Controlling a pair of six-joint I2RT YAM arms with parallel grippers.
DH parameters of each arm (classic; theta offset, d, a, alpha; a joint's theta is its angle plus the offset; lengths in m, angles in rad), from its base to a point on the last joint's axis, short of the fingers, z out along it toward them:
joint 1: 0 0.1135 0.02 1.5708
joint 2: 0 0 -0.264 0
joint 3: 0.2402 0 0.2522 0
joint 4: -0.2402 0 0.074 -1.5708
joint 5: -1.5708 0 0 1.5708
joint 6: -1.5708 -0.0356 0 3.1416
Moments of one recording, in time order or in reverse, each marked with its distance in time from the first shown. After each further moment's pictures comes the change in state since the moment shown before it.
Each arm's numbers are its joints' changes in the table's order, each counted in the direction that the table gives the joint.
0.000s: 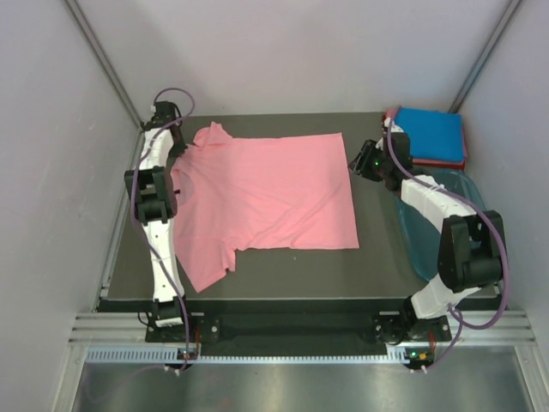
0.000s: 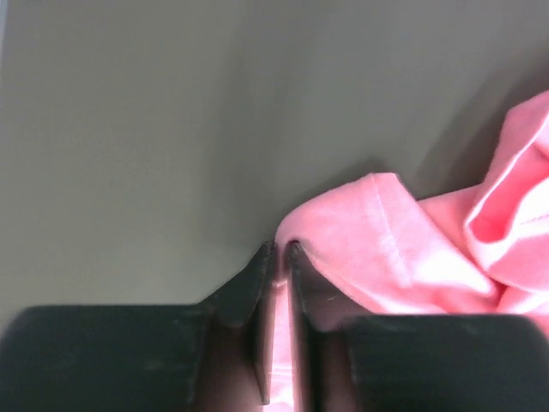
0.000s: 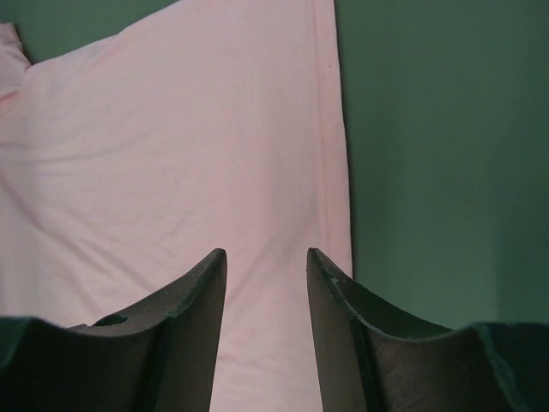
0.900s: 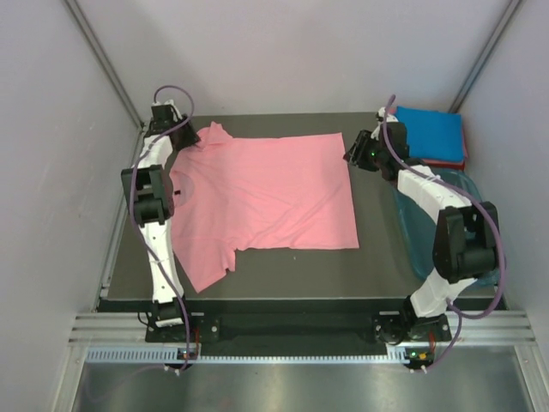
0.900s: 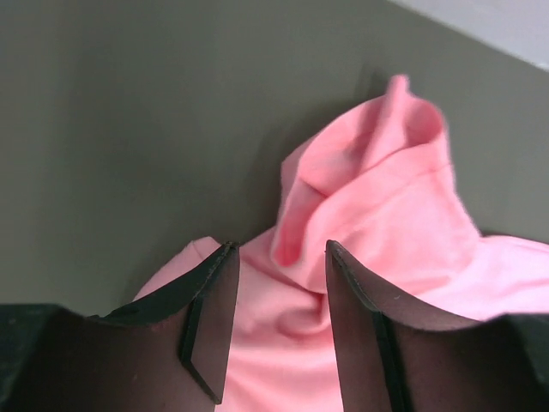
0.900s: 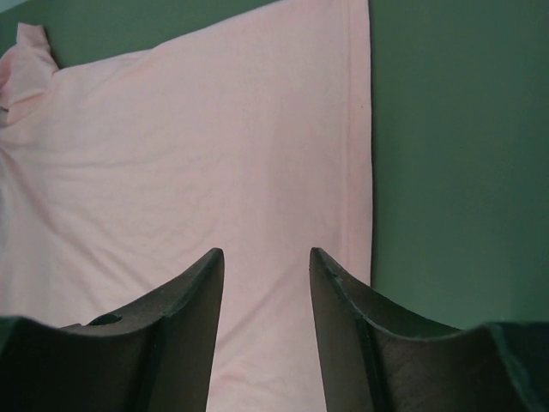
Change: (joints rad) left arm 0.014 0.099 -0.218 0.392 -0.383 0.106; right arm 0.012 -0.044 0.103 -0.027 0.031 0.045
